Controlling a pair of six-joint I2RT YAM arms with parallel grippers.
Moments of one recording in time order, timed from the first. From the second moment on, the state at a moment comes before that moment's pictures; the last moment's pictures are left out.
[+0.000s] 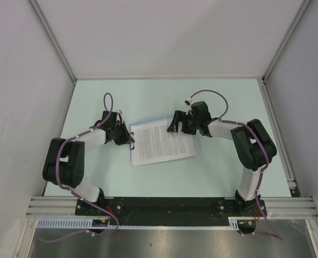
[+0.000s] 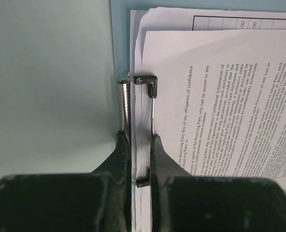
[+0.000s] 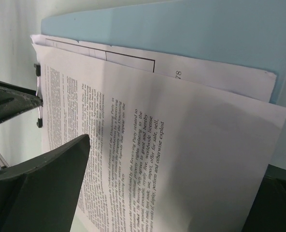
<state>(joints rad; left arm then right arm) -0.17 1.58 0.77 -0.19 0.28 -0.49 0.47 1.89 1.05 0.13 -0.39 0.56</state>
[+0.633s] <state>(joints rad) -0.21 1.60 0.83 -0.26 0.23 -0.48 0.48 1.76 1.00 -0.16 -0.38 0.45</state>
